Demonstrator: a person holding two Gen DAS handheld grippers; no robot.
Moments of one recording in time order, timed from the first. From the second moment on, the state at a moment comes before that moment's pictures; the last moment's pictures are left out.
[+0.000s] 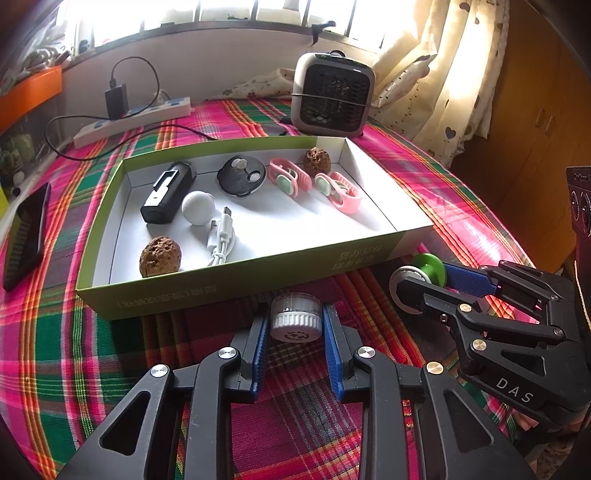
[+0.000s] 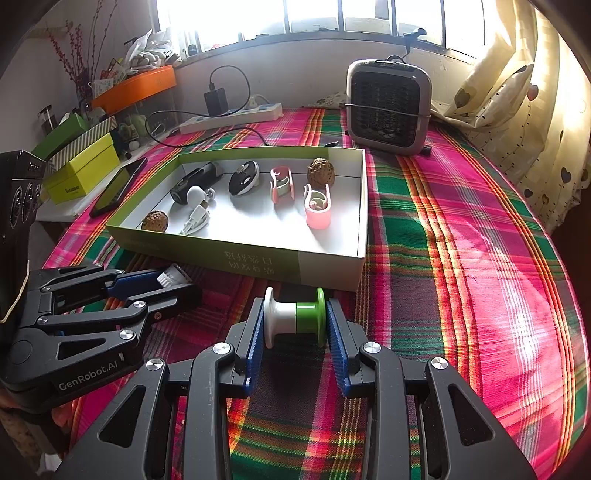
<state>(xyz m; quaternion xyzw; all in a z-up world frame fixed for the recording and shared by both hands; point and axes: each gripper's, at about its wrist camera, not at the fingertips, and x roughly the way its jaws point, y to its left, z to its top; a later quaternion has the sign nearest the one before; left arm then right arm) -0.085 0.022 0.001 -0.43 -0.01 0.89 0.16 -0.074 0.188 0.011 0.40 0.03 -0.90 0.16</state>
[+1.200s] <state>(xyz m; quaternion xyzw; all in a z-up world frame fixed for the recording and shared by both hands) -0.084 0.010 0.037 -0.39 -0.01 0.91 0.16 -0.083 0.183 0.039 0.37 0.03 -0.91 0.18</state>
